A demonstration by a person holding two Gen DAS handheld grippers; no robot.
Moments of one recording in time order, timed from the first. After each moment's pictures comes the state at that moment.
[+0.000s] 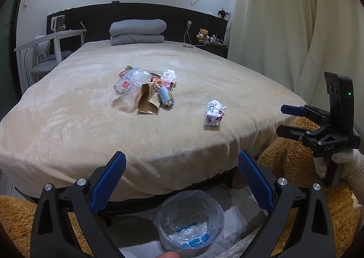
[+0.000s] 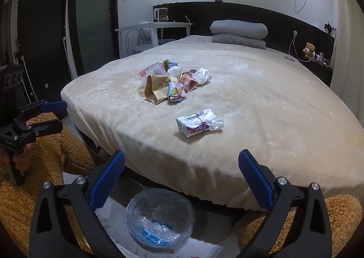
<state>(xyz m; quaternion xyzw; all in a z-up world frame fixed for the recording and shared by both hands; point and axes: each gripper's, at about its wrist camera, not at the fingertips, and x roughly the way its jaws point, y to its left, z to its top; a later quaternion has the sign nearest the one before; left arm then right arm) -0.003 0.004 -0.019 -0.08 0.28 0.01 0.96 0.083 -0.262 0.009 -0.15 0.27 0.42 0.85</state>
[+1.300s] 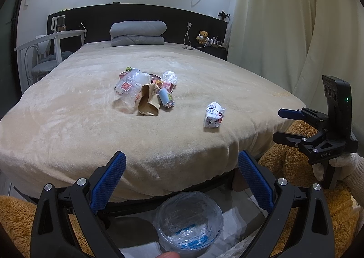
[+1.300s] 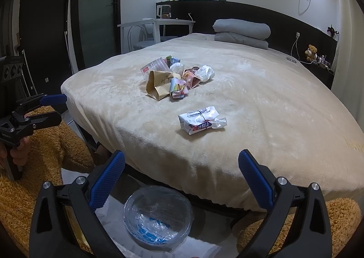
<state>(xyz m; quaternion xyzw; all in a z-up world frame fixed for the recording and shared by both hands) -0.004 0.005 -0.017 -0.08 0.28 0.01 0.96 0.081 -0.259 0.000 -0.16 0.27 0.42 0.85</state>
